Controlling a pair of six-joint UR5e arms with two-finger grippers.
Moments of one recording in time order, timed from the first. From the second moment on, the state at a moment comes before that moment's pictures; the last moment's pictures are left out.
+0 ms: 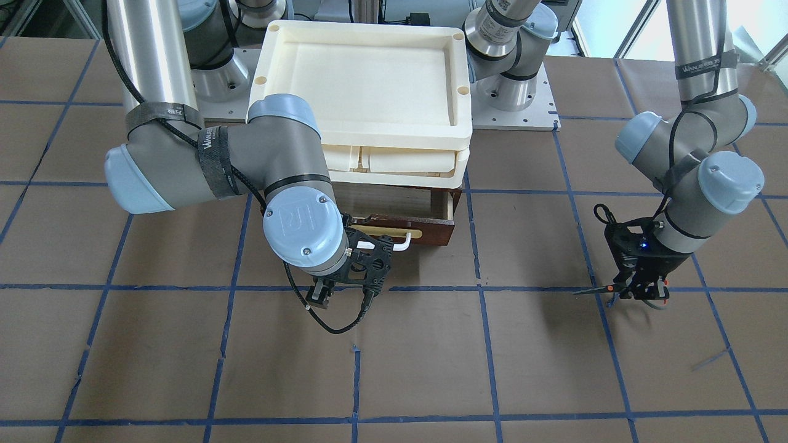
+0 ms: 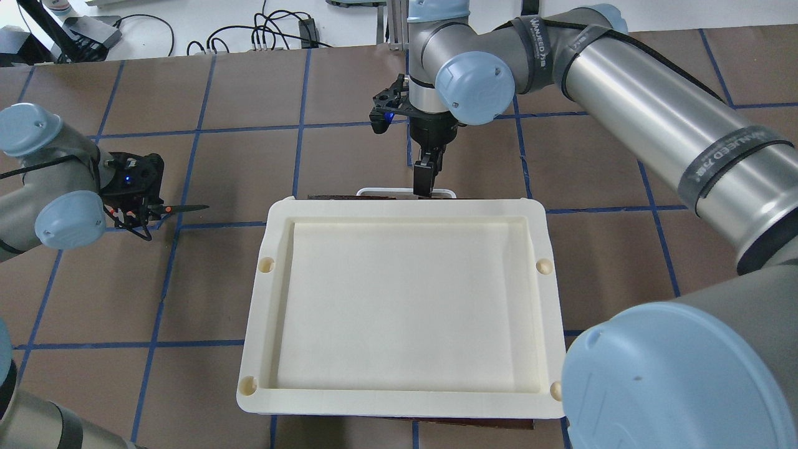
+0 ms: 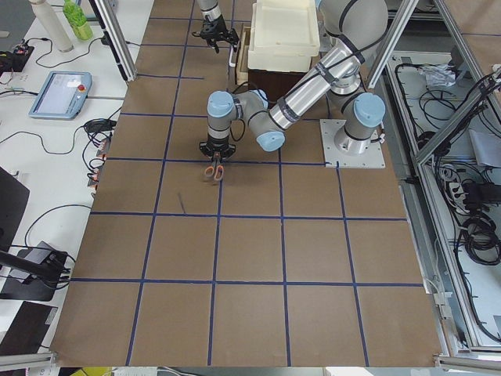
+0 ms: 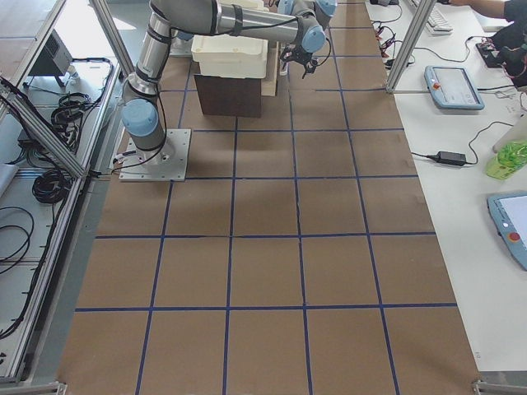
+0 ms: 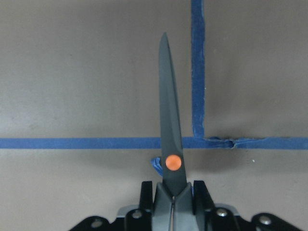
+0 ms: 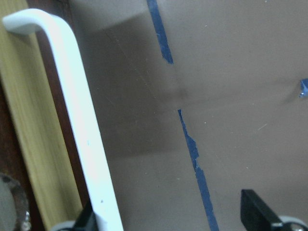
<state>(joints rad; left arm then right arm) -1.11 -1.91 -1.93 -0.76 1.54 1.99 1.85 -1.00 1.31 -1.62 -1.45 -1.03</state>
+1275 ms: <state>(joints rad) -1.19 -1.82 -1.85 -0.94 1.54 1.89 1.81 -0.92 1.17 -1.62 -1.44 -1.04</state>
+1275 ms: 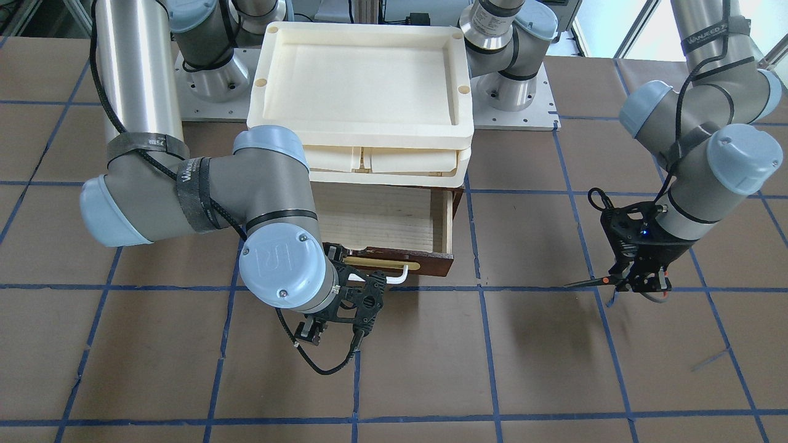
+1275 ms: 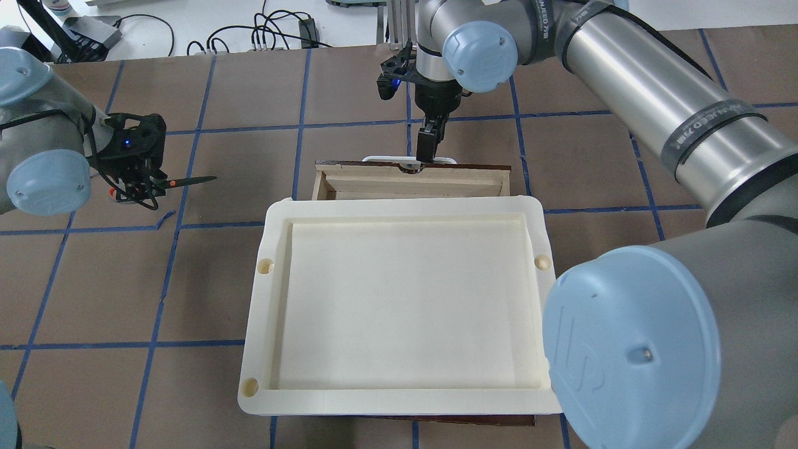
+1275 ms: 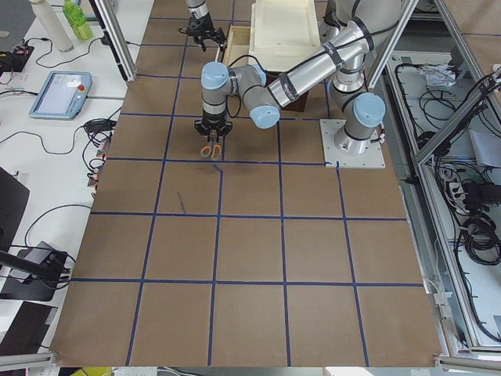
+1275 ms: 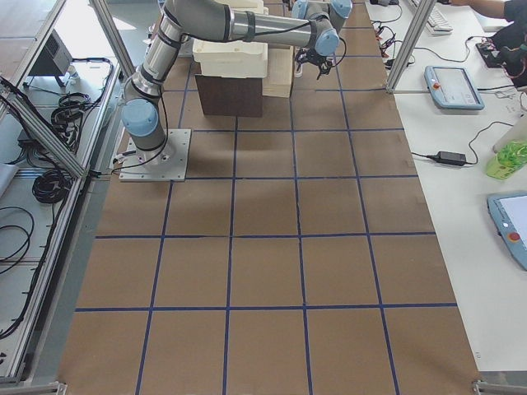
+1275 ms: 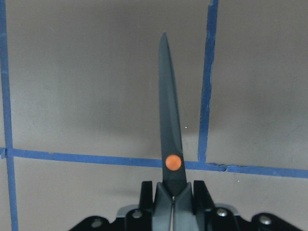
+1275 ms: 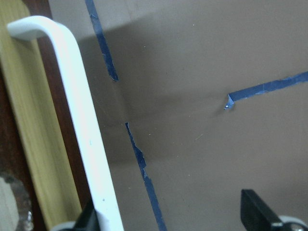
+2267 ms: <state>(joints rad) -1.19 -1.81 -1.85 -0.95 1.54 1.88 1.80 -0.87 1.09 -1.62 -1.44 -1.04</state>
